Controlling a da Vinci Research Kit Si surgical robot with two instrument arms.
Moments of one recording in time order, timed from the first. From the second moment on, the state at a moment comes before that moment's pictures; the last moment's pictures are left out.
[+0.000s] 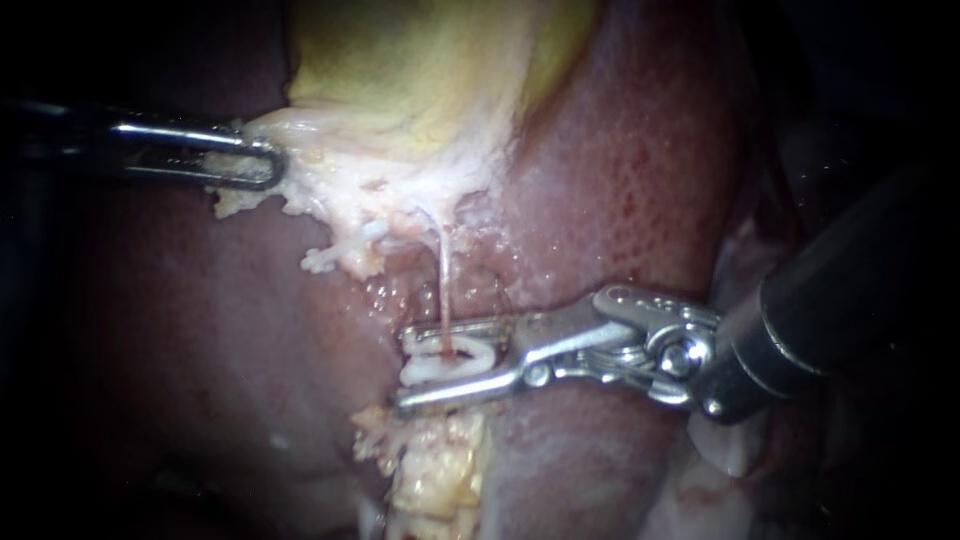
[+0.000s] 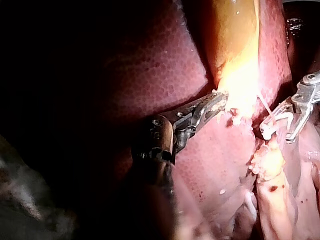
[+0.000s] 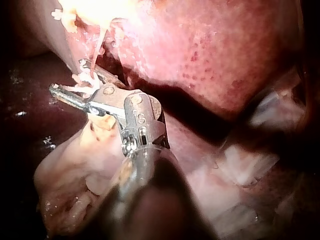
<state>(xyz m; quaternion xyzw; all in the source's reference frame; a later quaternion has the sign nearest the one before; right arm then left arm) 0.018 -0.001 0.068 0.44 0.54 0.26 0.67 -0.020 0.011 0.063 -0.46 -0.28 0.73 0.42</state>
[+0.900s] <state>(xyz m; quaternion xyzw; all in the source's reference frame) 0.017 -0.001 0.069 0.45 0.53 0.26 0.66 -0.021 0.012 0.063 -0.46 -0.28 0.73 0.42</state>
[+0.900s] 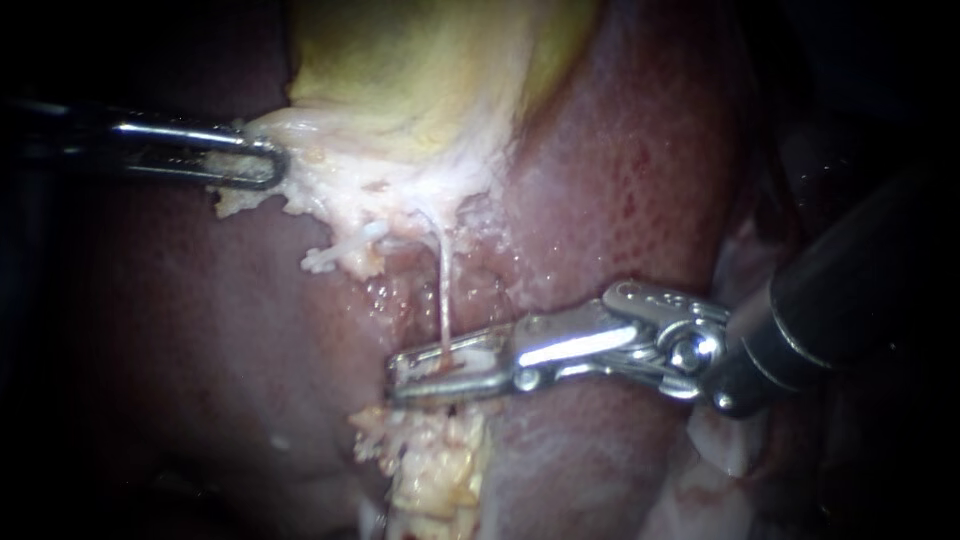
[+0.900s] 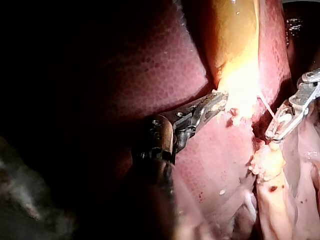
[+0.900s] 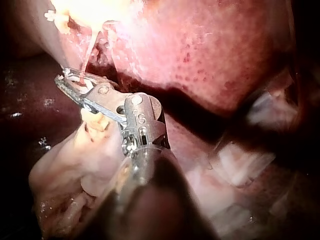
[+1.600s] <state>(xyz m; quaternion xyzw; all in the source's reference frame) 0.016 -0.001 0.070 0.47 0.51 0.28 0.67 -0.021 0.012 0.063 -0.46 -0.28 0.73 0.42</state>
